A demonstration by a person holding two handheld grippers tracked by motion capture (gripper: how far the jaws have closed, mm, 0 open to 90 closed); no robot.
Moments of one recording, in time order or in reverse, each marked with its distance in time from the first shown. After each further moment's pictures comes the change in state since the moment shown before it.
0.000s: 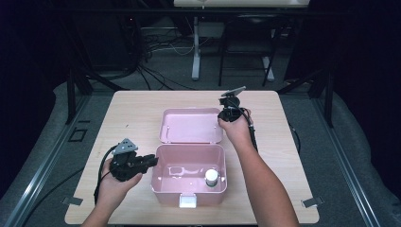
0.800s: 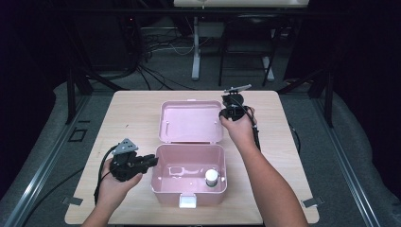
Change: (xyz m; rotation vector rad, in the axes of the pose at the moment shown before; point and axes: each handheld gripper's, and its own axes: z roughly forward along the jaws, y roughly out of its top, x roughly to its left) left arm 0.000 0.000 0.000 -0.001 0.002 0.001; right arm 0.002 -0.002 -0.026 -0.111 0.029 -0.011
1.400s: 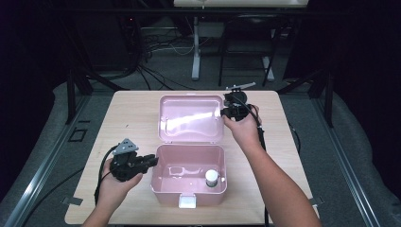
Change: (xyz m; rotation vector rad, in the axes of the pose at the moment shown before) left arm -0.001 0.000 0.000 0.000 0.005 0.001; right arm 0.007 -0.001 -0.032 -0.069 0.007 -0.068
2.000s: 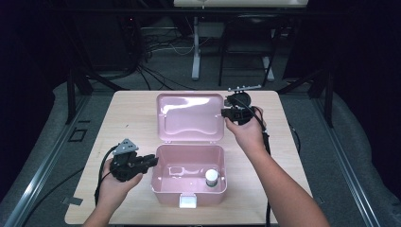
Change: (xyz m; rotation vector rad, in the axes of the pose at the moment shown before) left arm -0.001 0.000 0.000 0.000 0.005 -0.005; right arm 0.006 -0.009 -0.030 -0.093 0.035 -0.046
